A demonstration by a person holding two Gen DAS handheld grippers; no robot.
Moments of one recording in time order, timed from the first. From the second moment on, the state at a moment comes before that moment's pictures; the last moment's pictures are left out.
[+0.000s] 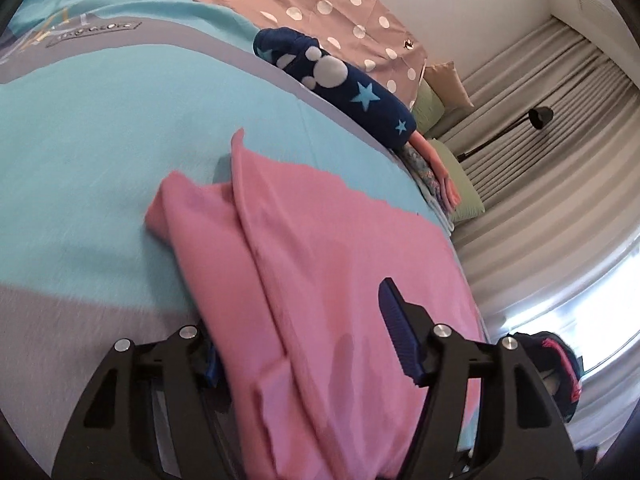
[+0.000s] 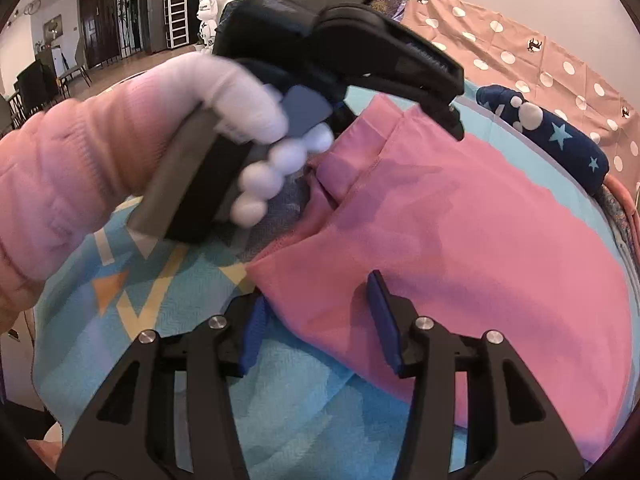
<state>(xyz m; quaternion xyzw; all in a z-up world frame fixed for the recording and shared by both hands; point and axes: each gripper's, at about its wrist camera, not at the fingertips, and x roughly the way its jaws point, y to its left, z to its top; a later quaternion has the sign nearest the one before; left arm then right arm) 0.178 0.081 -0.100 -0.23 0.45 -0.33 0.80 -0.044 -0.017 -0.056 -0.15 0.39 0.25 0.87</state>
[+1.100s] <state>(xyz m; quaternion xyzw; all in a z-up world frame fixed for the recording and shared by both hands) 0.213 0.036 -0.037 -0.26 0.47 -0.34 0.77 -0.052 -0.129 0.006 0.05 0.30 0.22 0.93</state>
